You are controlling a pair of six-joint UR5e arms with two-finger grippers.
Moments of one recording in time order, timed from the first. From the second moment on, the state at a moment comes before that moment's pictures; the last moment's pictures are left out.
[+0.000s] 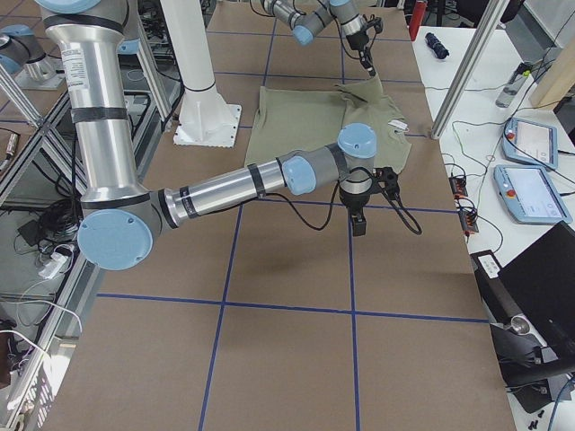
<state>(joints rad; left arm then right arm) -0.73 -2.49 -1.43 -1.95 -1.63 -1.09 1.36 -1.45 1.79 -1.52 2.29 0.26</state>
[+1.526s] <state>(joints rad) -0.50 -2.59 -1.23 -2.24 -1.52 -0.89 1.36 -1.44 1.79 -1.43 2.30 0.29</state>
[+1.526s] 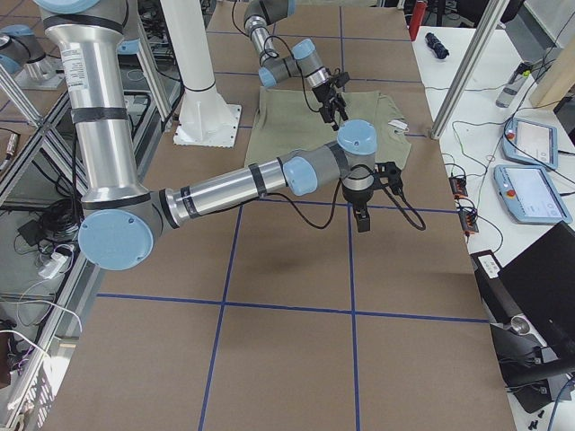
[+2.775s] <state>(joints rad) -0.98 -2.08 -1.69 -1.95 -2.16 -0.38 0.72 -0.75 1.44 -1.53 1.73 0.94</state>
